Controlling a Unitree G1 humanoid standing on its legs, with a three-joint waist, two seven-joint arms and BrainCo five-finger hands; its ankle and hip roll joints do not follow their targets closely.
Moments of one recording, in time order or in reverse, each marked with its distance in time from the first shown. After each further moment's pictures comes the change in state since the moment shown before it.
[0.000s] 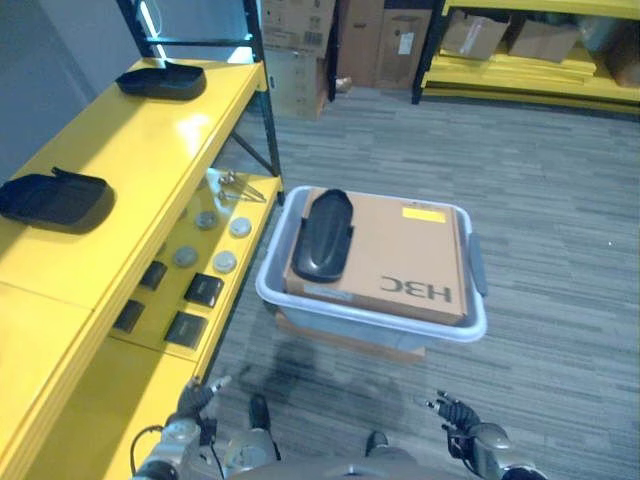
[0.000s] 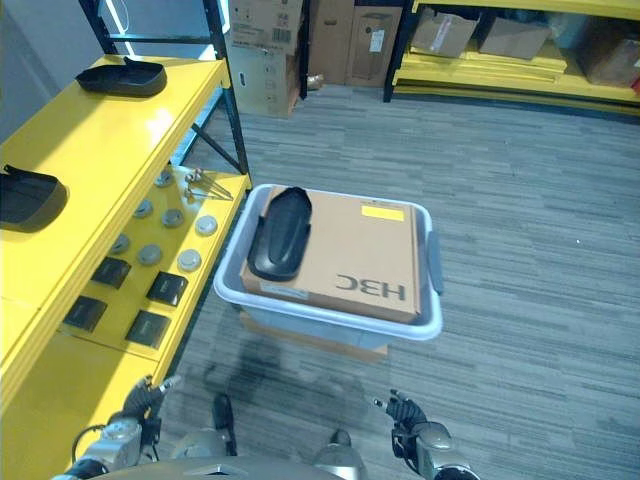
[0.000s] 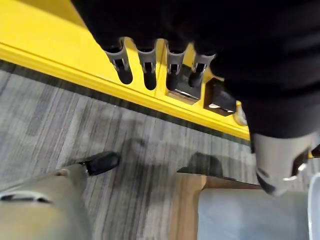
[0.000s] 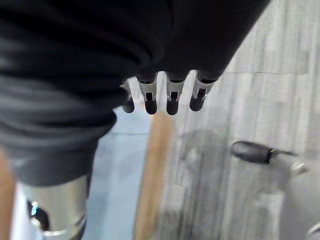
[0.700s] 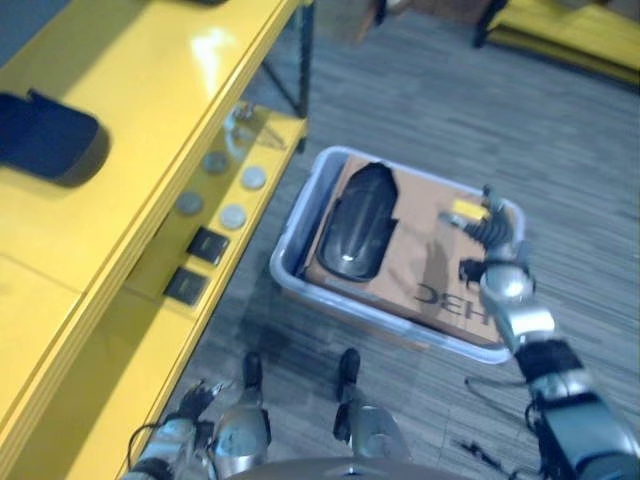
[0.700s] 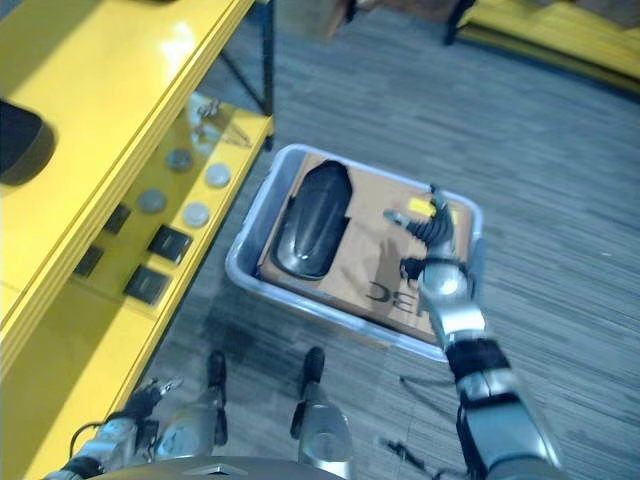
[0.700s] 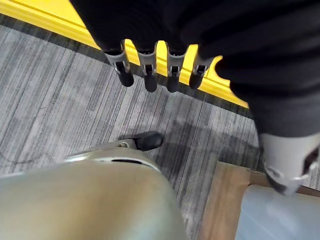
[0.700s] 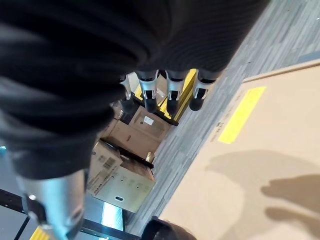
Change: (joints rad) left arm -0.054 0.010 -0.053 0.029 -0.028 -0.005 -0.092; right arm -0.548 -0.285 -0.008 -0.374 -0.080 0.072 -0.425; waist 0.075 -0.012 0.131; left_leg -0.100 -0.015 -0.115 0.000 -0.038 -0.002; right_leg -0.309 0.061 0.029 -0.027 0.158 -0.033
